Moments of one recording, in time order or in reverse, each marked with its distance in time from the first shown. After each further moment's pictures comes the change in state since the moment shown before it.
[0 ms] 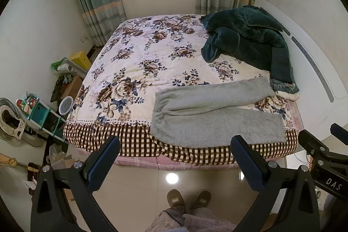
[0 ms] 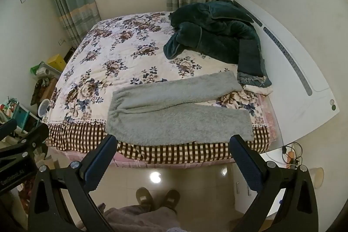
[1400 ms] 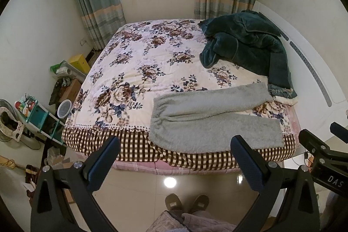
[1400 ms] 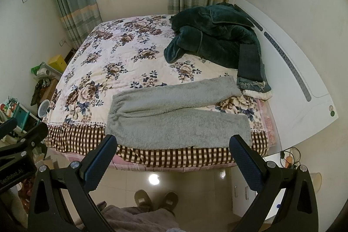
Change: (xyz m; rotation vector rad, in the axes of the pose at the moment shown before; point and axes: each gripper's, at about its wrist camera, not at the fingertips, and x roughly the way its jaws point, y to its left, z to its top) left arm -0.009 -0.021 0.041 -0.002 -0.011 -0.003; right arm -0.007 -0.004 0.011 0.000 -0.008 0.002
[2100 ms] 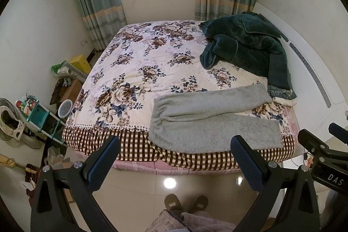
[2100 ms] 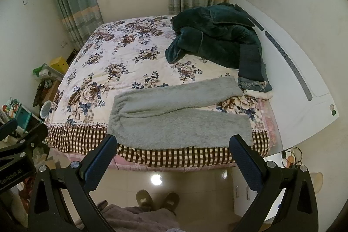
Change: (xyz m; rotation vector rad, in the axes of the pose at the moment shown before) left arm -0.006 0.000 0.007 -0.001 -0.006 0.002; right arm 0.000 -0.006 0.023 -0.002 0.004 0.022
